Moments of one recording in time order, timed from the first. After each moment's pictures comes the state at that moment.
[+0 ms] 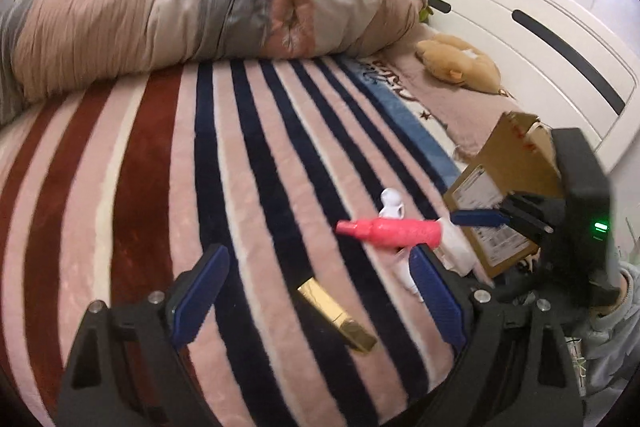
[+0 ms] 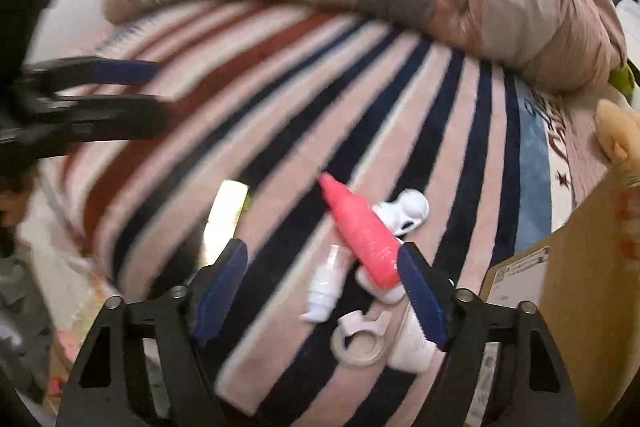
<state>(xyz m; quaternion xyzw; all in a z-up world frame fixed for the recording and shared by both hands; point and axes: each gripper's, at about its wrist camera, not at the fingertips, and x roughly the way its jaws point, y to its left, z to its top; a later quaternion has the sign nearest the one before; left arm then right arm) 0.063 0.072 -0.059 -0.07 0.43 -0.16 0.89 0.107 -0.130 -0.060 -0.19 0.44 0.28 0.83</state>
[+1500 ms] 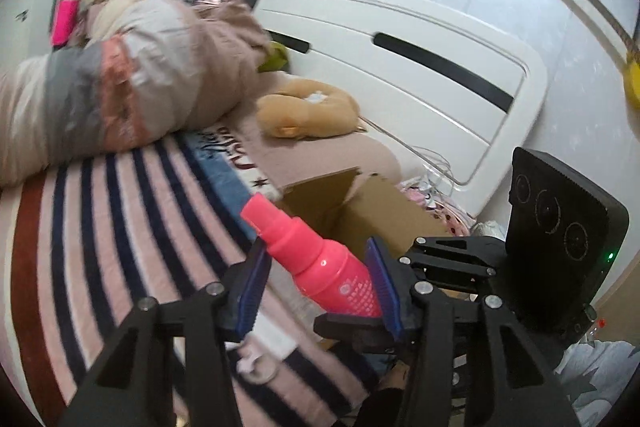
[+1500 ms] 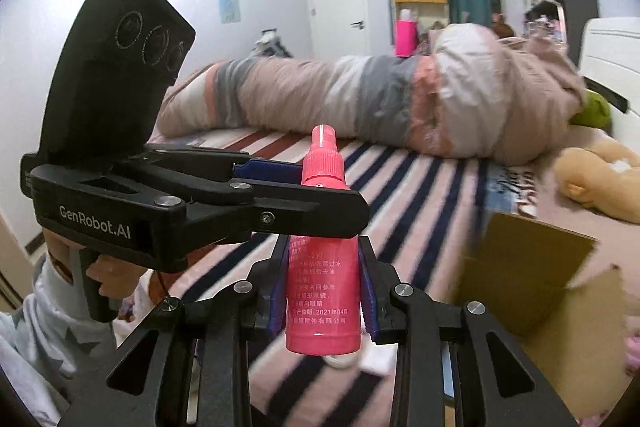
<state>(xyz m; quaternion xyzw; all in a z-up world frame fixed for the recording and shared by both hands) 0.053 -0.103 0.053 -0.05 0.32 -0.35 0.88 0.030 -0.254 0.047 -0.06 0.25 0.36 0.90</state>
